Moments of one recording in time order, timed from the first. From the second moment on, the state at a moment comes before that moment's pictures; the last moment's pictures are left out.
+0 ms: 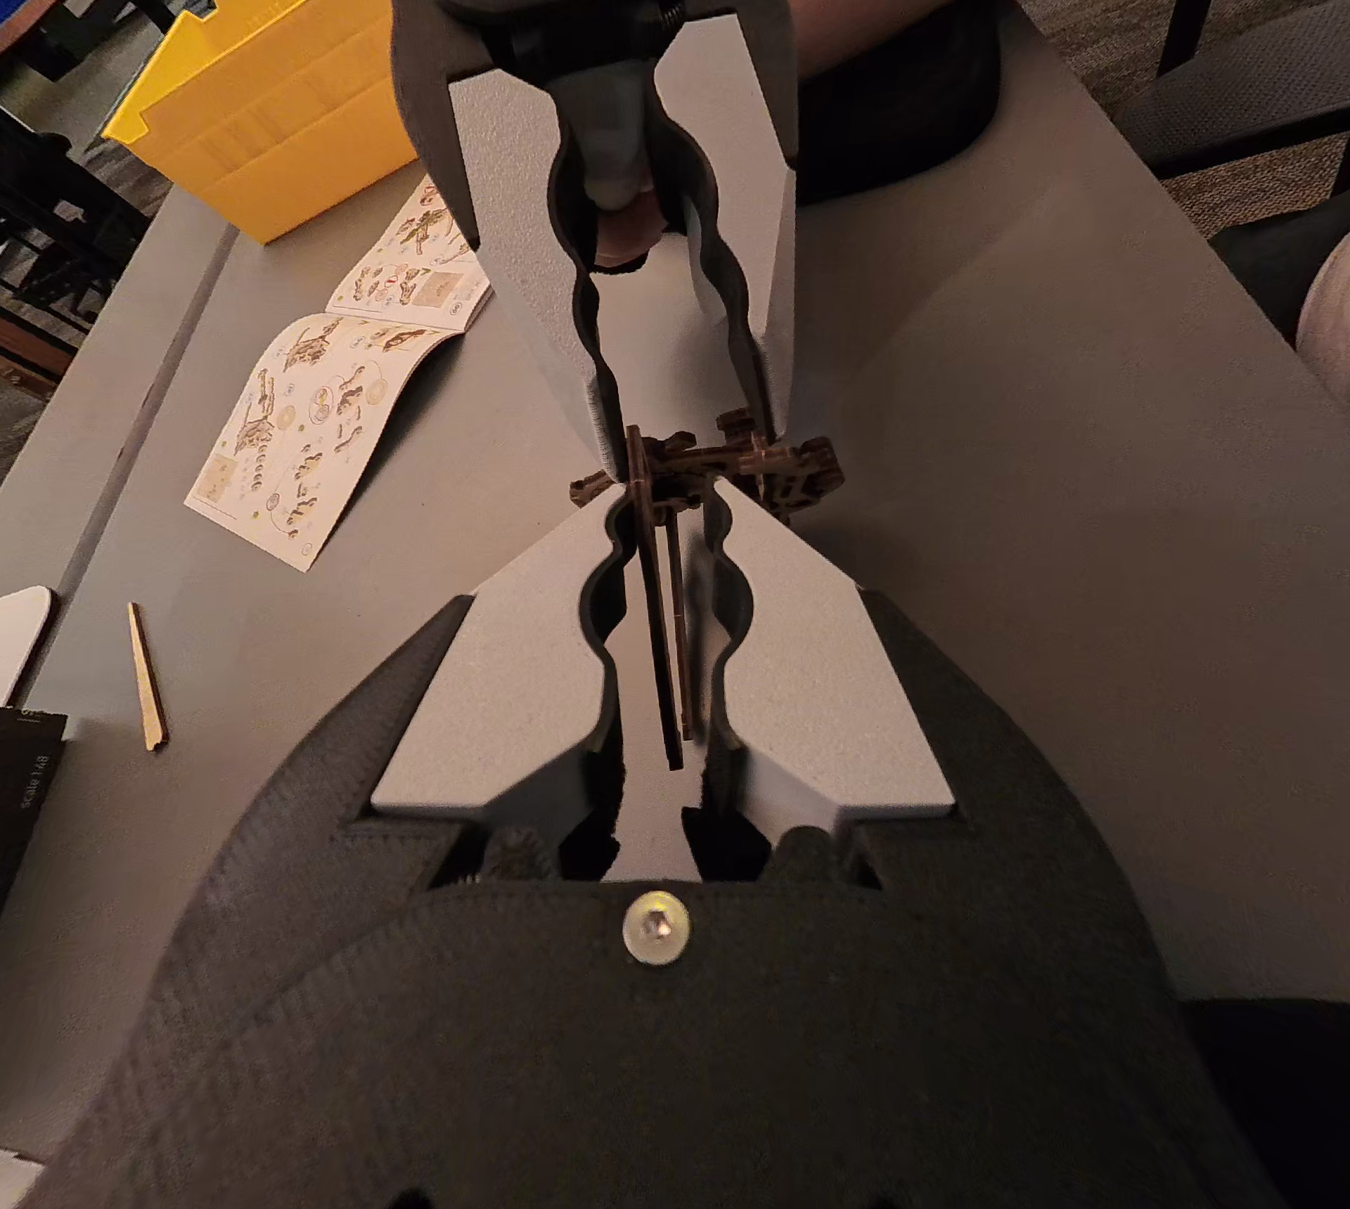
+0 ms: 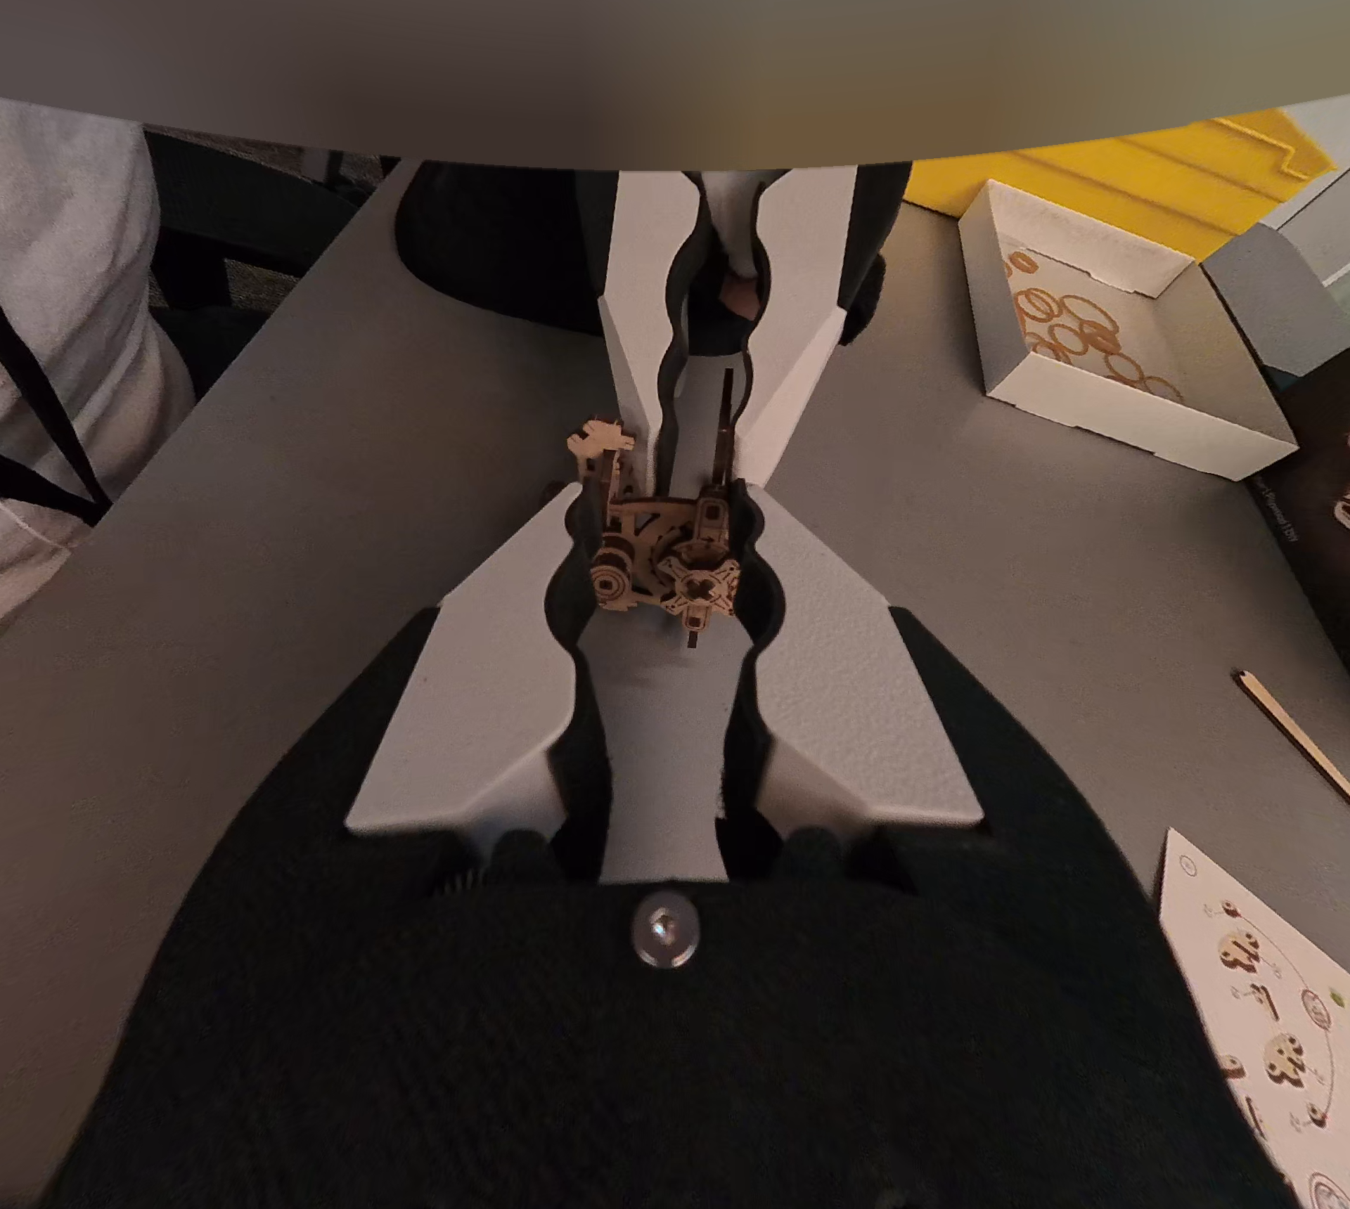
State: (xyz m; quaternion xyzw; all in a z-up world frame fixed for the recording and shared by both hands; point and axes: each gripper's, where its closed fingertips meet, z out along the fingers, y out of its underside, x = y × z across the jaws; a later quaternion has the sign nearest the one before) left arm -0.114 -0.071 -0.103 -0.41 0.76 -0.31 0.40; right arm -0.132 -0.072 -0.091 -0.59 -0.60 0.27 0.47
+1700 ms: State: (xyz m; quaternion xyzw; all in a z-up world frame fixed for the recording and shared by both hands) left arm -0.114 -0.068 -0.106 -0.41 0.76 -0.30 0.40; right arm -0.131 -0.071 -0.093 -0.61 -0.59 0.28 0.46
